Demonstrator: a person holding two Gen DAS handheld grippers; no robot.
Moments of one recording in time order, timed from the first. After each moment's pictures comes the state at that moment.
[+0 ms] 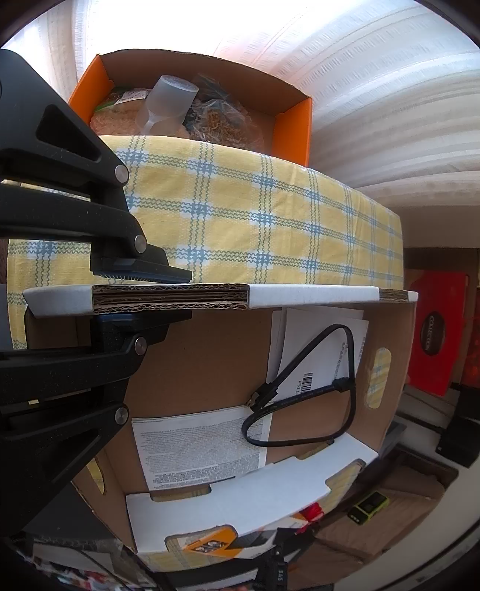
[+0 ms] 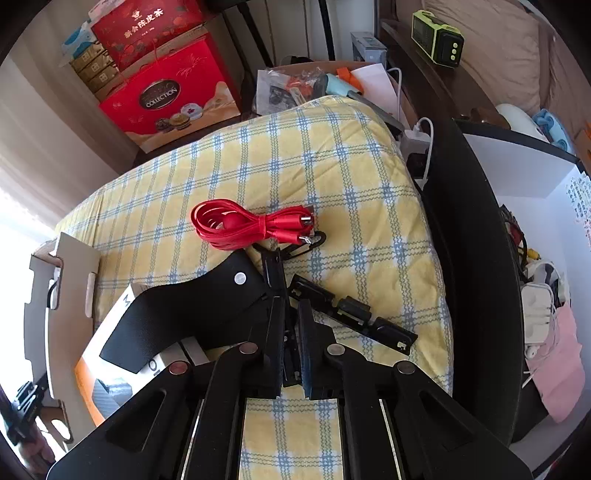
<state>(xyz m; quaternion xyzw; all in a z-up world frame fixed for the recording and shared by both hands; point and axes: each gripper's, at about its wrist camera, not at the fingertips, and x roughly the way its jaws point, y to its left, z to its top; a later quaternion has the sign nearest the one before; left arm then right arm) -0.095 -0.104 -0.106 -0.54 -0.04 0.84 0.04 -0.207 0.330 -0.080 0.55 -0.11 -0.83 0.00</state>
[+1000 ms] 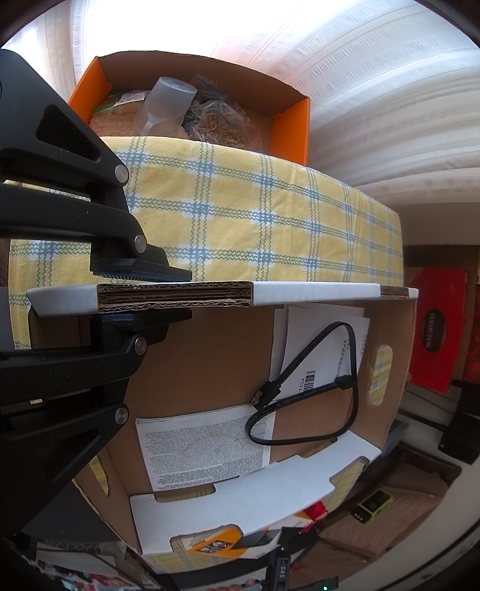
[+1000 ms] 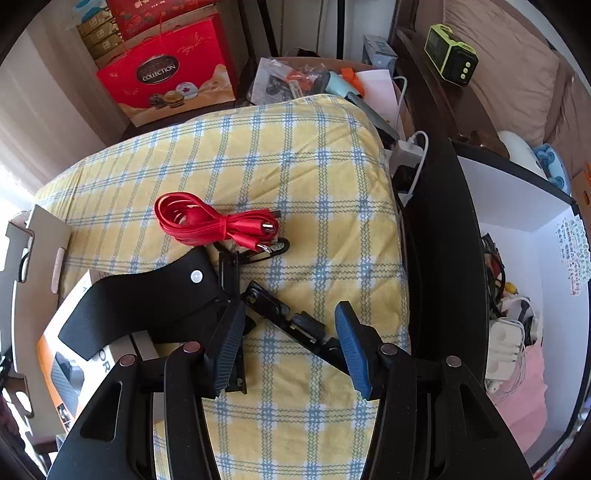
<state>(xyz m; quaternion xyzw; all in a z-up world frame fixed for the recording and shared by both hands) -0.093 -0.101 -0.105 -0.54 -0.03 0.84 0.04 -0.216 0.339 -0.087 0.57 -0.04 -0.82 0.00</state>
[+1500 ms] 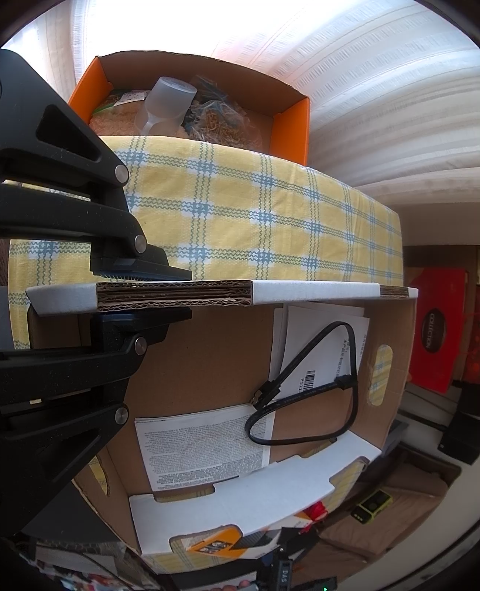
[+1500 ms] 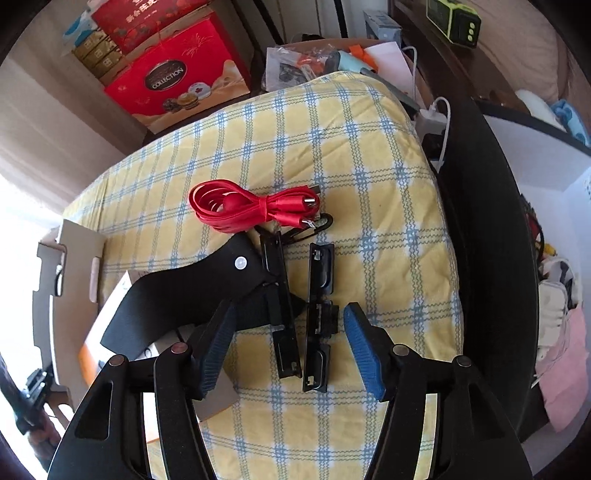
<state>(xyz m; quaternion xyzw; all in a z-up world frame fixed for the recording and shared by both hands) -0.091 -0.101 -0.105 -0.54 -0.03 0.84 0.04 -0.210 0.325 -0.096 0.59 -0.10 -0.80 0.03</state>
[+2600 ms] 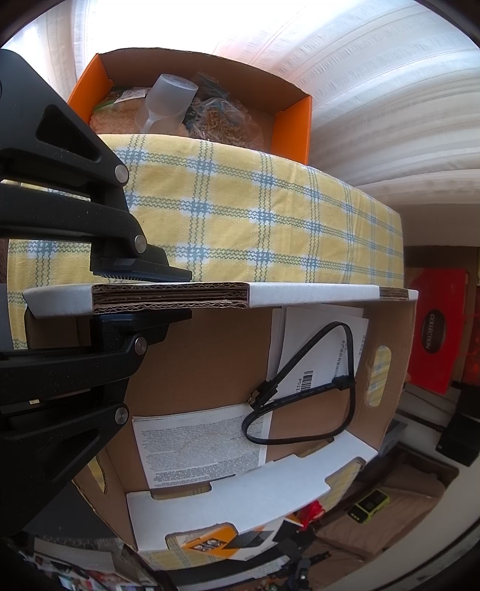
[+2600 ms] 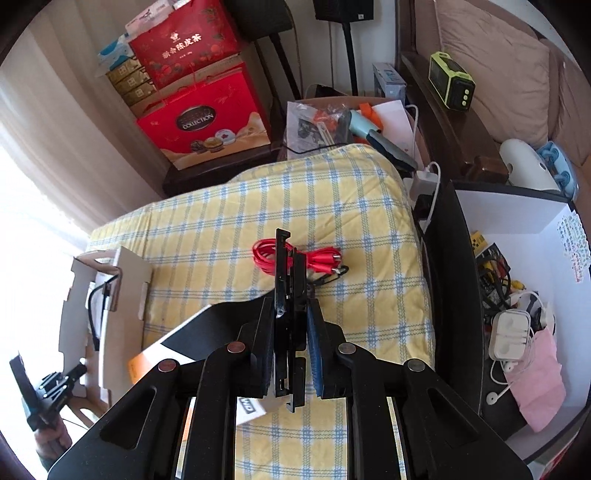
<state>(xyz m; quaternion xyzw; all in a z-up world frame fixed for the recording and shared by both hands) -0.093 -0.102 -0.104 -0.54 -0.04 0.84 0.04 -0.195 0.312 -0.014 0.51 -0.11 -0.85 0.04</state>
